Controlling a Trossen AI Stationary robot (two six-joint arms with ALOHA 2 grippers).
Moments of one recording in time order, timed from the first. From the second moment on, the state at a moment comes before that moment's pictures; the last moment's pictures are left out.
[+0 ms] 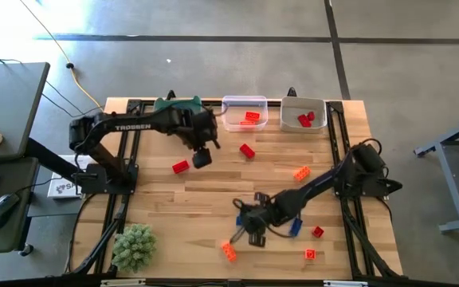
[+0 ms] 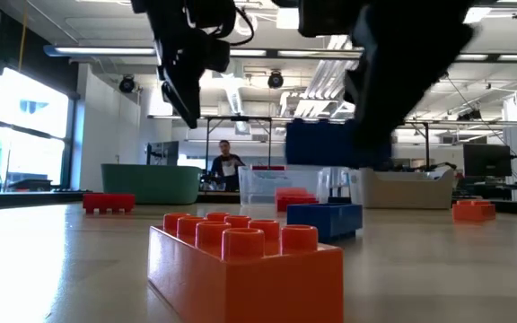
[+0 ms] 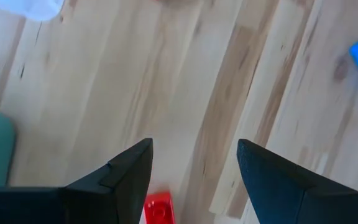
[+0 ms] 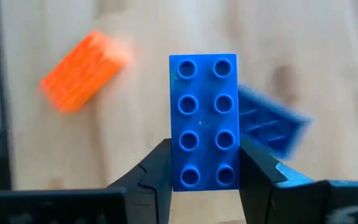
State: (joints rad) left arm 0.38 1.59 1.30 -0.95 0.08 -0.07; right arm 0.45 1.88 1.32 -0.56 0.10 0.60
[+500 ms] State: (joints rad) left arm 0.61 1.59 1.30 -0.77 0.34 -0.17; right arm 0.21 1.79 1.32 -0.62 0.25 0.46
